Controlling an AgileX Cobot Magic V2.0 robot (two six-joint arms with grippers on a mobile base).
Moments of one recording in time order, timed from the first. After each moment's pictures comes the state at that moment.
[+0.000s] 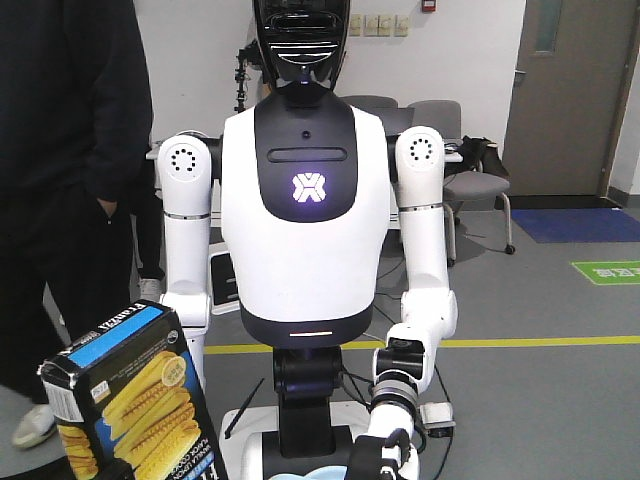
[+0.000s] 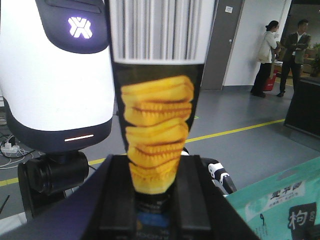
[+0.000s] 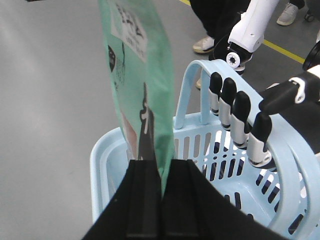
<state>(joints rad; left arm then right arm) -0.32 0.98 -0.28 0.40 -0.71 -0.52 0.30 1.31 -0.42 -1.21 -0.60 0.88</state>
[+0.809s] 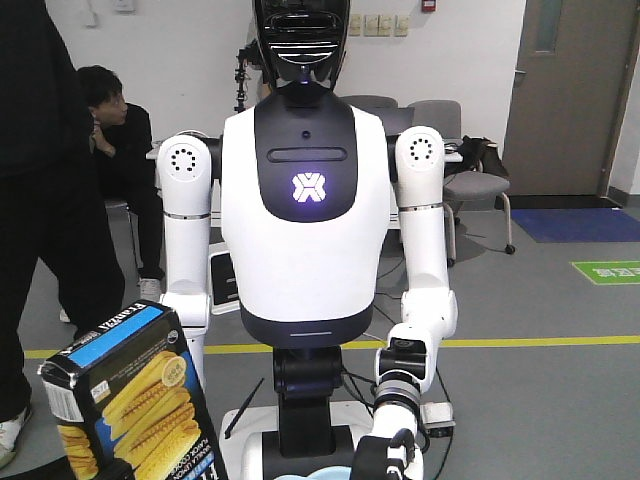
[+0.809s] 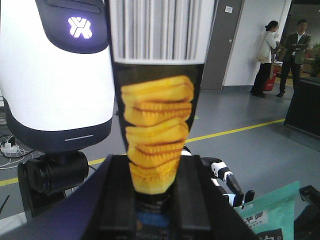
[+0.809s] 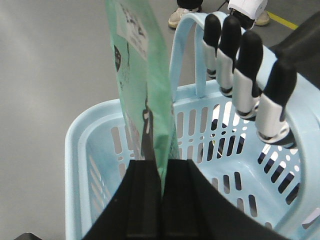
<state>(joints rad) -0.32 0.98 -0.28 0.40 -0.71 -0.52 0.30 1.51 -0.42 -1.03 -0.64 0.63</state>
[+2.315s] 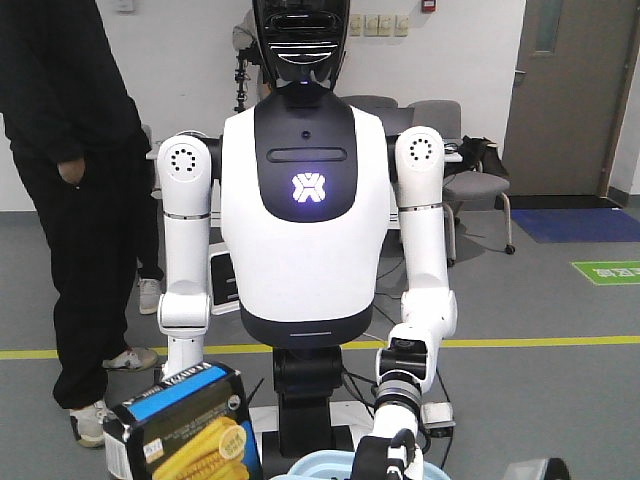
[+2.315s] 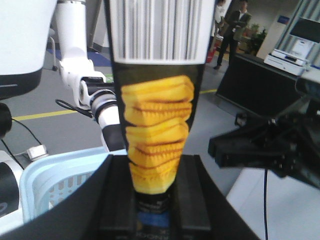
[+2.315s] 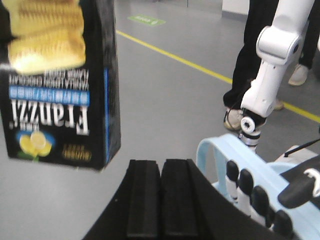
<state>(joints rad) -0.32 0.98 -0.28 0.80 -0.71 -0.97 0.30 1.32 -0.43 -0.97 -0.83 0.73</state>
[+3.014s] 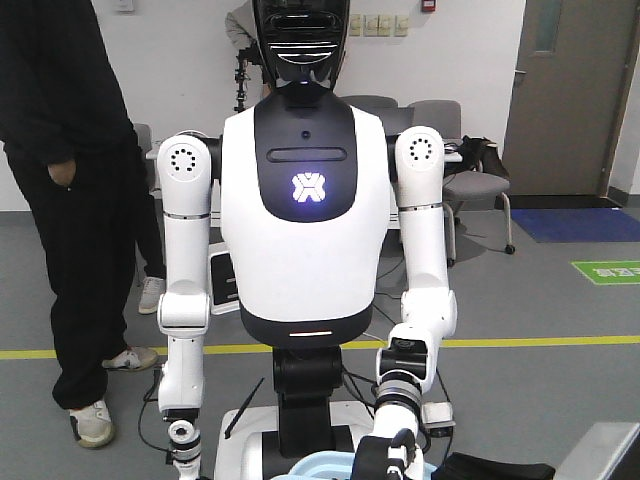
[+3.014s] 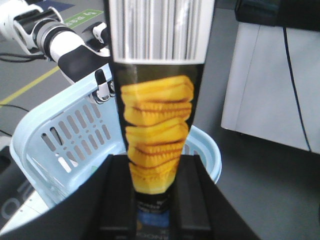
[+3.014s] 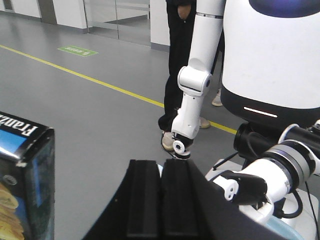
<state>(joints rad) -0.32 1.15 -0.28 1.10 -0.73 -0.70 0.30 1.08 -0.43 -0.83 -0.56 0.73</state>
